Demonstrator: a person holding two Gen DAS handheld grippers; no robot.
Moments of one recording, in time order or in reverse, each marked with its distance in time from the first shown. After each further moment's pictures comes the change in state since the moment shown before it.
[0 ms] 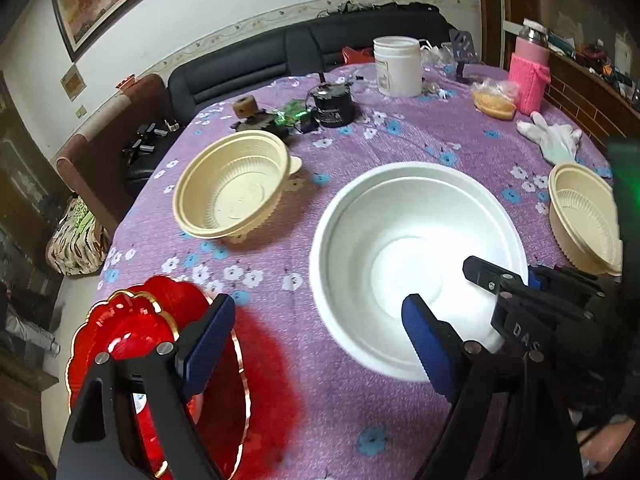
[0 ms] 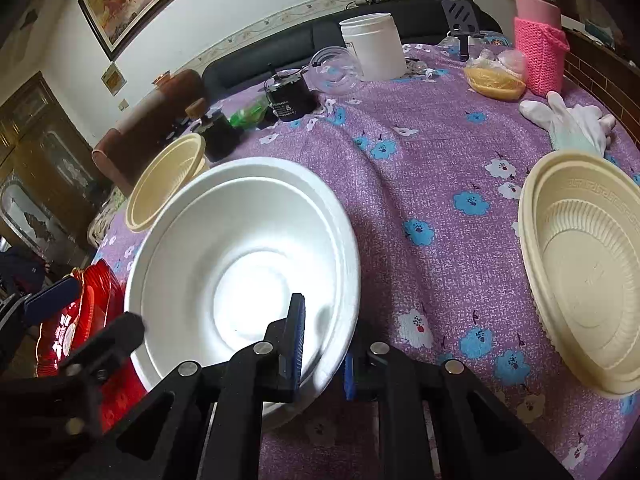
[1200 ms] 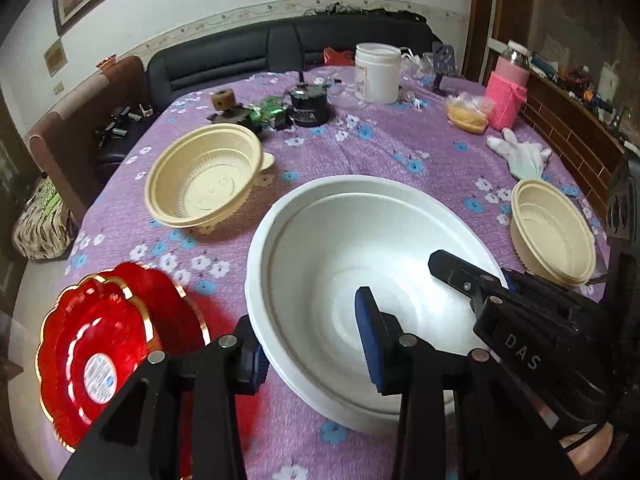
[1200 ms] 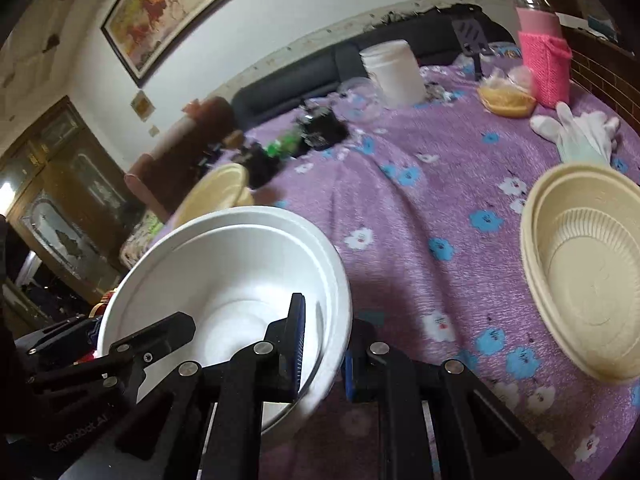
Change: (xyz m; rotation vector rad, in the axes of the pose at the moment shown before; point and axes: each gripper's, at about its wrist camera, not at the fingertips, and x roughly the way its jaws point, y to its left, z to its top) left arm -0.020 0.010 -0.005 -0.077 -0.007 -0.153; right arm -0.037 0.009 -0.006 0.020 -0.106 0.148
